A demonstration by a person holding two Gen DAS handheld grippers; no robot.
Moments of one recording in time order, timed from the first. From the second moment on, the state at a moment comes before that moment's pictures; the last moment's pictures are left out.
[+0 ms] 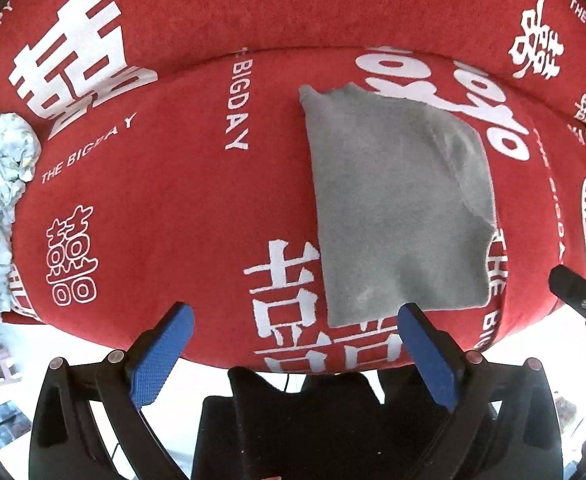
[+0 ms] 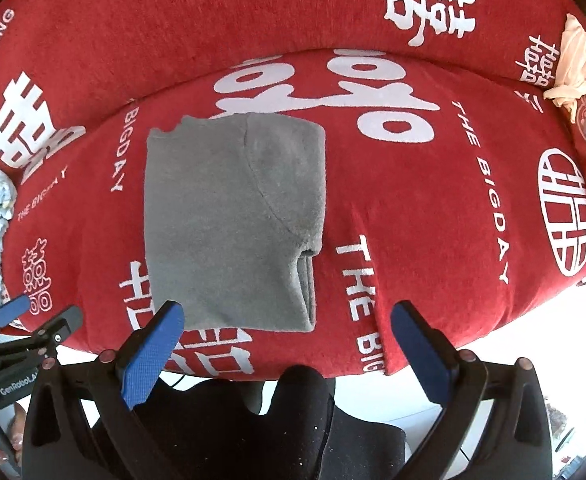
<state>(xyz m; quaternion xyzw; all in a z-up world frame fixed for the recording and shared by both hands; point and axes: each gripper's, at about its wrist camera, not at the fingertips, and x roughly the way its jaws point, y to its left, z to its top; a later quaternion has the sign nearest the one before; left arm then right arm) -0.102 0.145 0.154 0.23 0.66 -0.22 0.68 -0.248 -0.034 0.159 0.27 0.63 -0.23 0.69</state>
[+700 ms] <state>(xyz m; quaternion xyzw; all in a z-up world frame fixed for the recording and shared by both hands) -0.107 0.150 0.165 0.23 0.65 -0.22 0.69 -0.238 -0.034 0.174 0.24 0.64 -0.23 0.70</state>
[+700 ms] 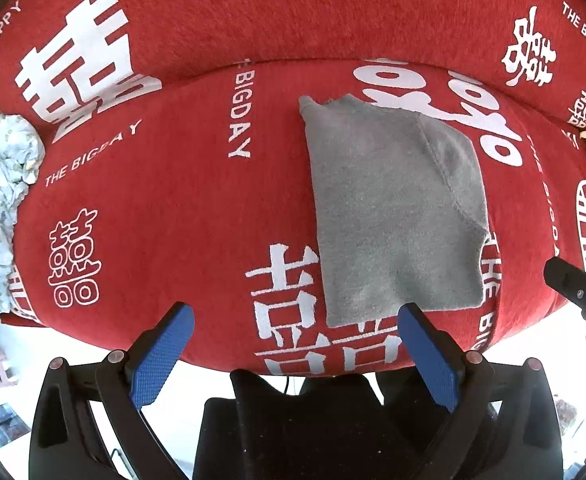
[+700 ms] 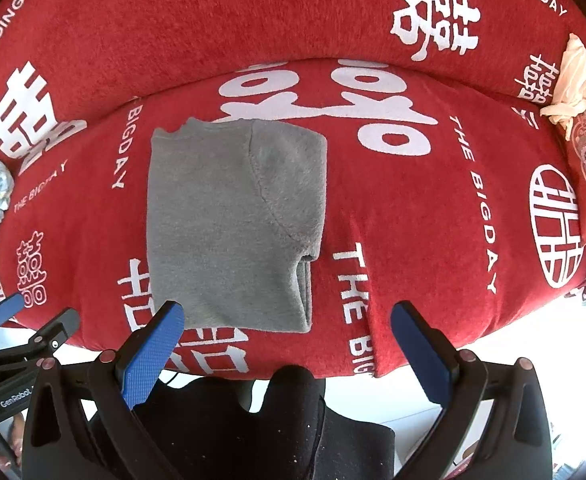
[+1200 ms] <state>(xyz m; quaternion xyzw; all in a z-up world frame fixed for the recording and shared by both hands) -0.104 0.153 0.170 0.23 0.64 -0.22 0.70 -0.230 -0.033 0.181 0.23 0.64 -0.23 0.70</state>
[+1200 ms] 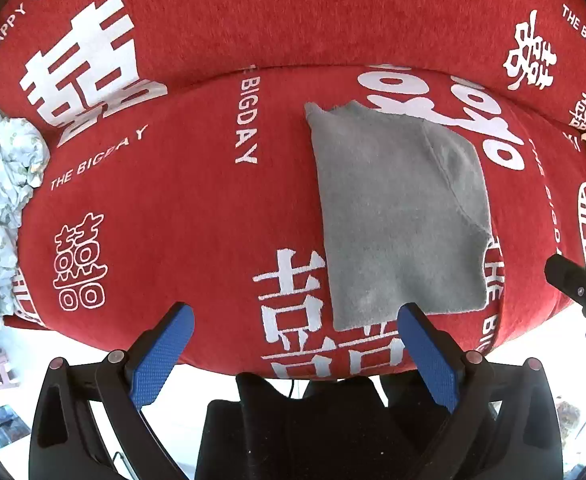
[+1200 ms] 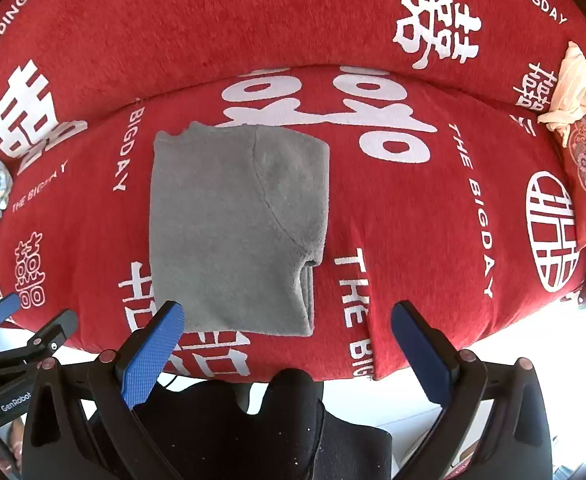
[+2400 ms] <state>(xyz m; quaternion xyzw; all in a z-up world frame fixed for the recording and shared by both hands) -0.099 0.146 0.171 0.23 0.63 -0.23 0.71 -0.223 -0.036 0.183 0.21 0.64 -0.23 0.70</state>
